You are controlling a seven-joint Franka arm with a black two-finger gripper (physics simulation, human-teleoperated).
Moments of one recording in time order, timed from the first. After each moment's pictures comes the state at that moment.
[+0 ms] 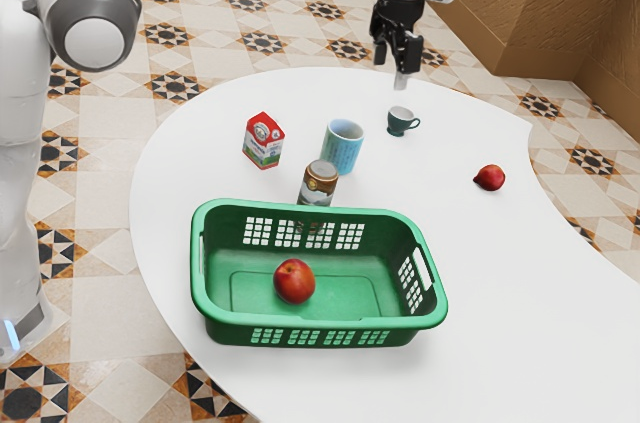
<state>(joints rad) -0.12 0.17 0.25 -1.24 -0.10 1.54 0.07</state>
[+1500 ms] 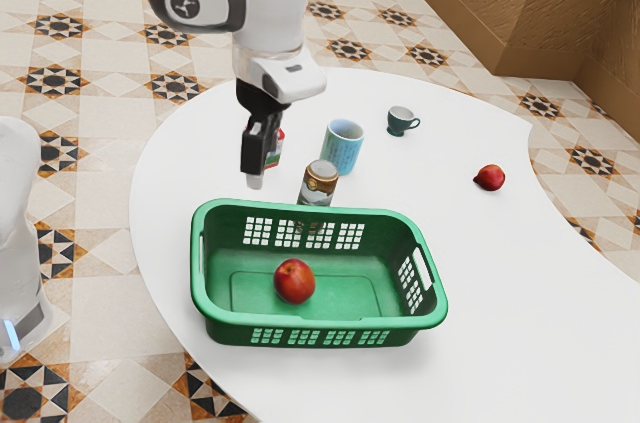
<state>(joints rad) -0.13 -0.61 -0.17 -2.18 -0.09 1.71 0.15</state>
